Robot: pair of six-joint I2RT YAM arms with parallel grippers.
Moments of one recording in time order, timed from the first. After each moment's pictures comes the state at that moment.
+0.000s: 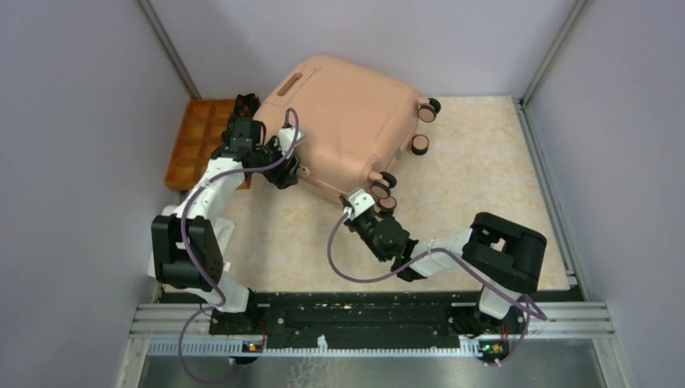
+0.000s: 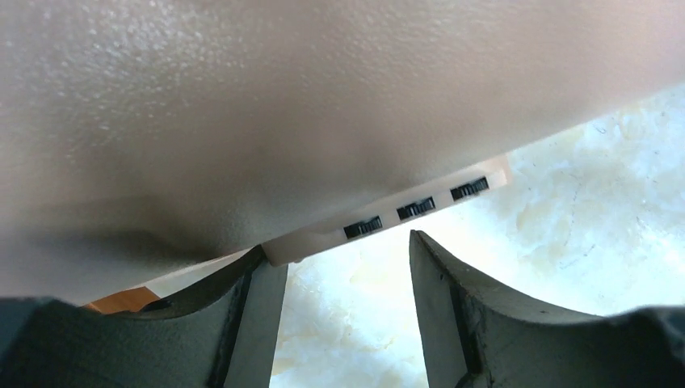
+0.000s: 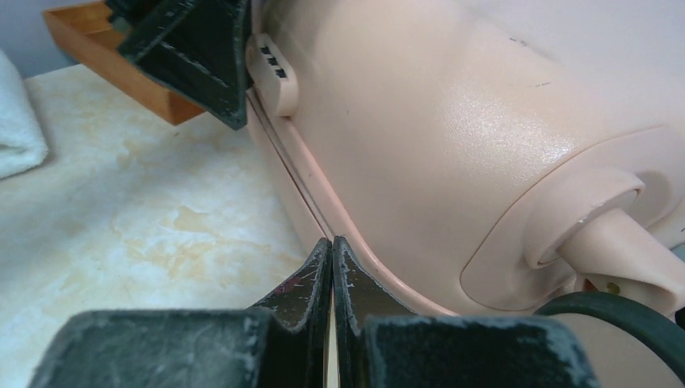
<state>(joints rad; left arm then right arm) -0.11 1.56 1.23 -0.58 0.52 0.58 1.13 1.68 0.61 1.19 0.49 -0.23</state>
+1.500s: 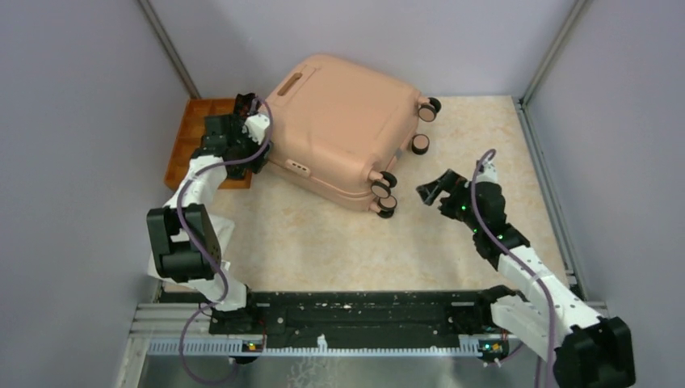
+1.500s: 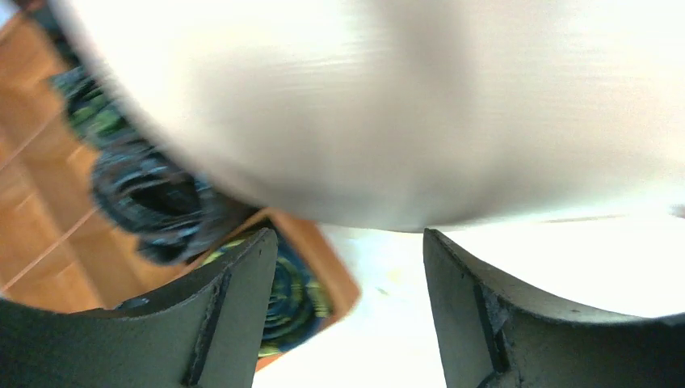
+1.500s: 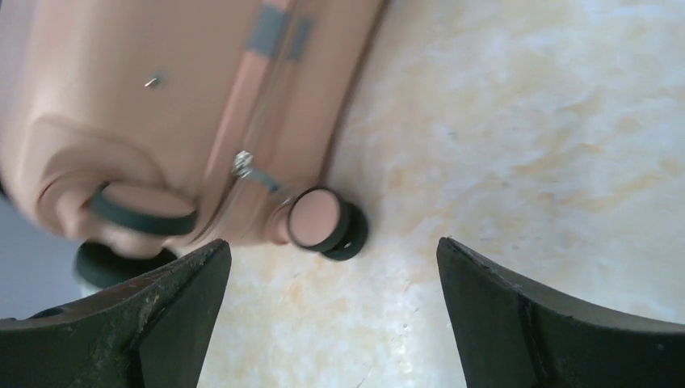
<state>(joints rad) 0.11 1.65 1.24 -0.28 0.34 0.61 0.43 0.86 0.51 -0.01 0.03 0.72</state>
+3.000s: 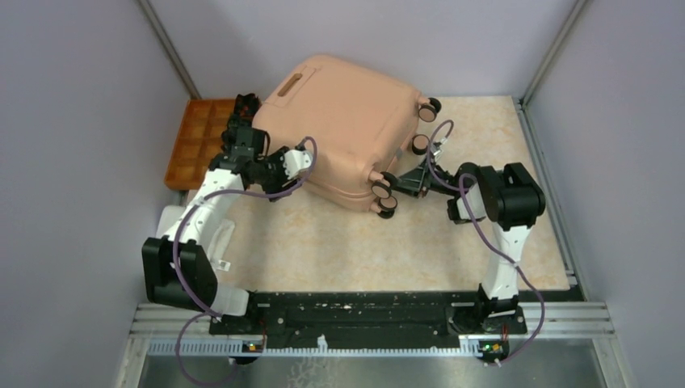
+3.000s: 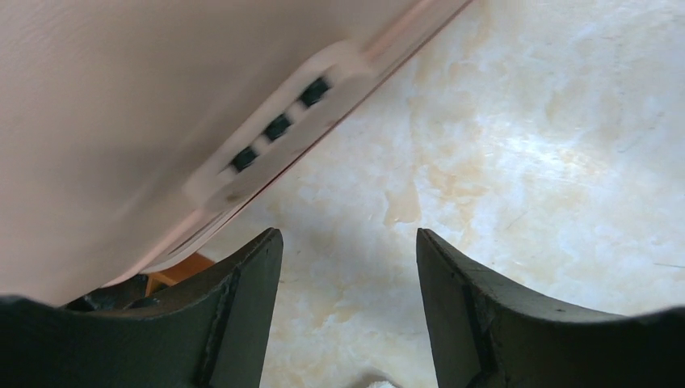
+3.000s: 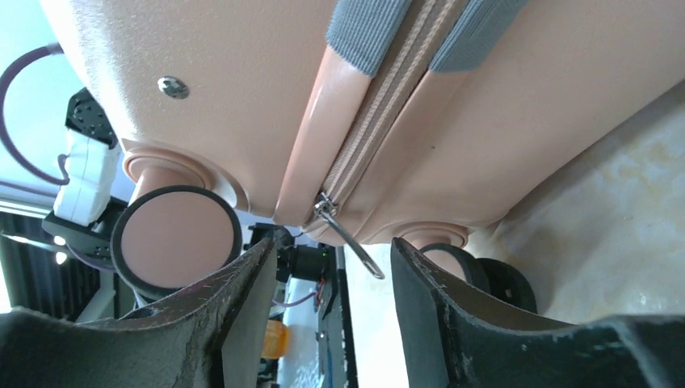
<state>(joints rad) -0.16 1.42 1.18 -0.73 0.41 0.97 0.14 2.08 0.71 1.50 -1.12 1.35</state>
